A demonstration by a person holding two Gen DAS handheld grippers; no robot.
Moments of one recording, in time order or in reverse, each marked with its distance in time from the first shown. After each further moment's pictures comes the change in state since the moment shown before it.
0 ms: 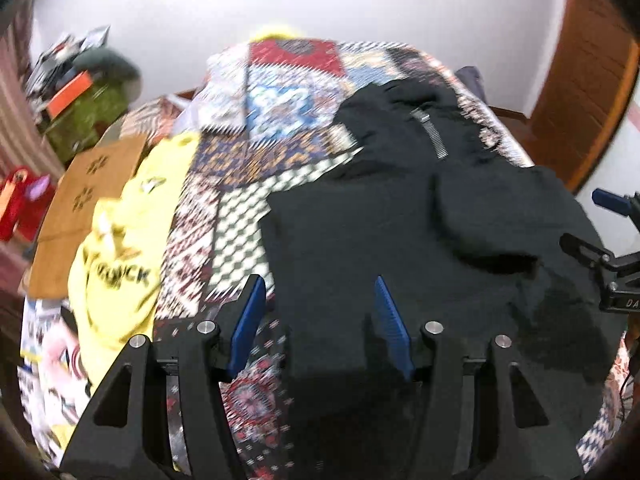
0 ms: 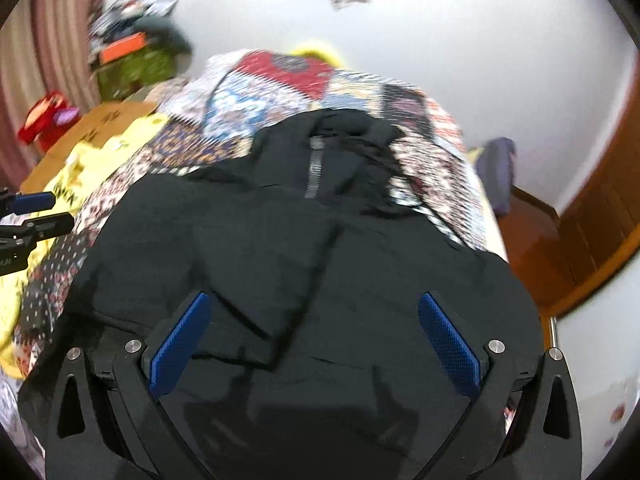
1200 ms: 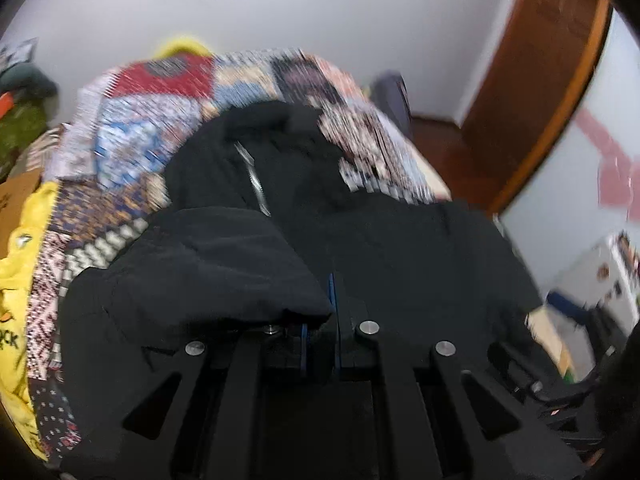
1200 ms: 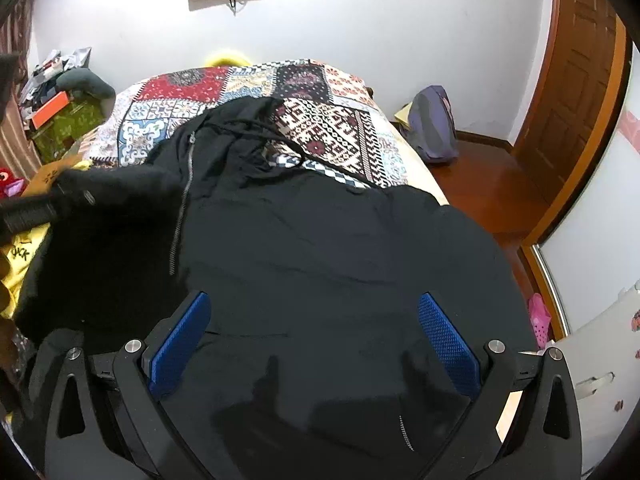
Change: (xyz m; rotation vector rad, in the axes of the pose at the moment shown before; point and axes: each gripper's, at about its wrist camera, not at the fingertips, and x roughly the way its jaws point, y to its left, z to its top) left arm 0.064 -0.193 0.089 0.071 -0.011 -0.270; right arm -0.010 -0.106 -0.059 0.313 -0.002 -0.119
